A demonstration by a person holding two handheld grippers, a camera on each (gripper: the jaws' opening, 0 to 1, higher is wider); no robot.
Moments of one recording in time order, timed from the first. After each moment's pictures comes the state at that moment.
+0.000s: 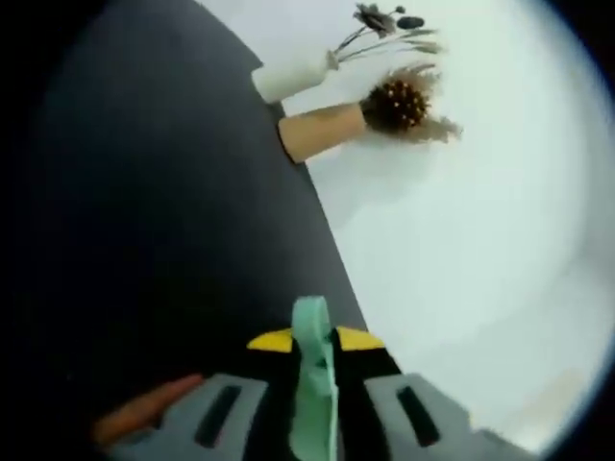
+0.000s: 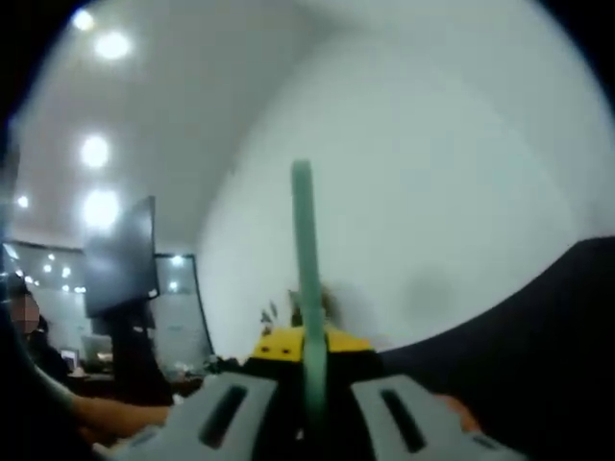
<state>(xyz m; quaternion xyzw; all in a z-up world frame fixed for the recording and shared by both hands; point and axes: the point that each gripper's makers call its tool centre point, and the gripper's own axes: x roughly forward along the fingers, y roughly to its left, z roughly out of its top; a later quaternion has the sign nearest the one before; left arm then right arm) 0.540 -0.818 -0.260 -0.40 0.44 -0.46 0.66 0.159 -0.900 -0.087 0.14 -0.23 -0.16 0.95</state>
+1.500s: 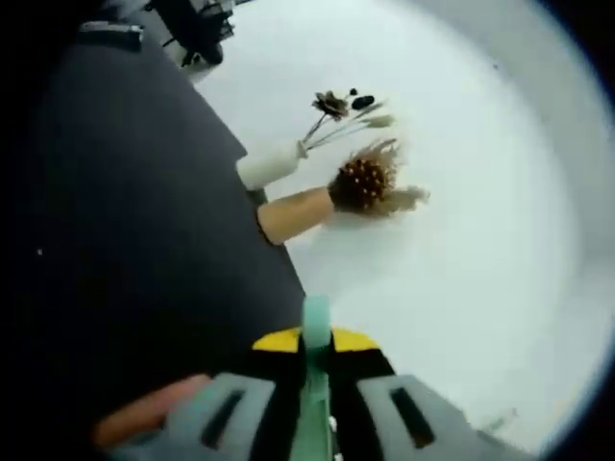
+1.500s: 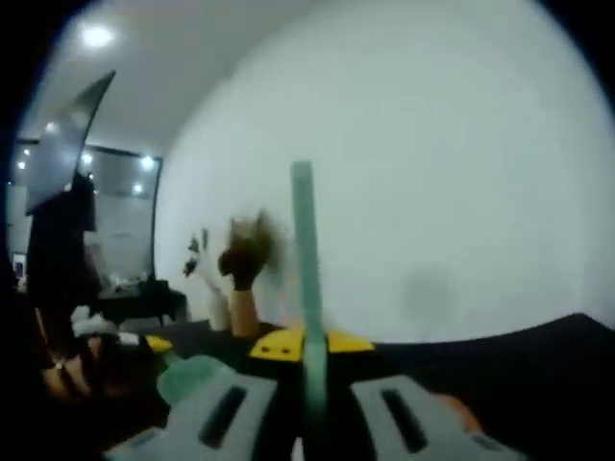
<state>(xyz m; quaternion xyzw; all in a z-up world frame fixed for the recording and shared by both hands) 0.560 -0.836 -0.216 -0.49 0.25 -0.37 0.75 0.335 -1.025 -0.106 0.02 -0.06 -0.24 0.97</state>
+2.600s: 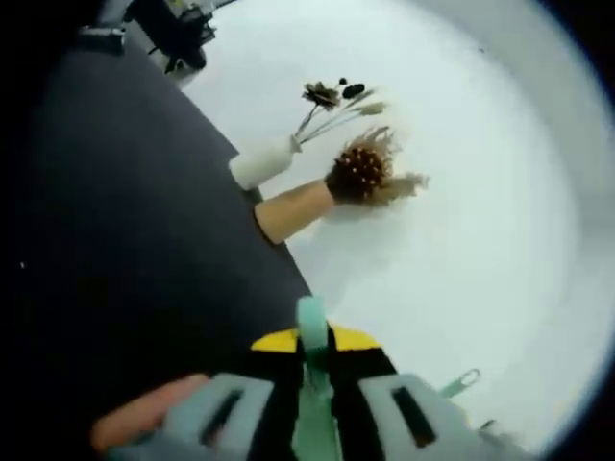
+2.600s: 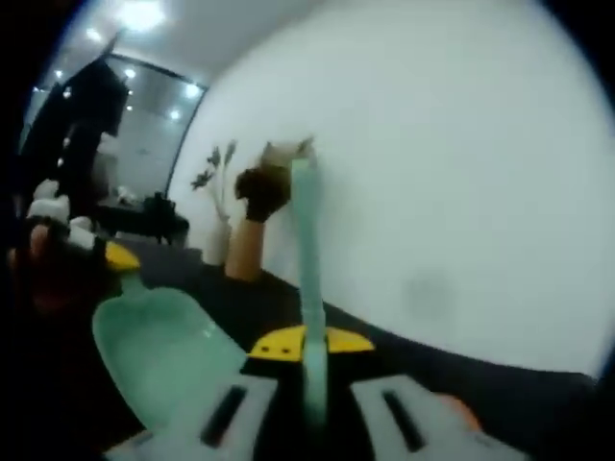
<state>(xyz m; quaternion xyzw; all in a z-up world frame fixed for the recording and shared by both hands) 0.560 -0.842 -0.226 -0.46 0.24 -0.38 0.77 0.431 -1.022 -0.183 -0.12 0.04 -0.19 0.97</state>
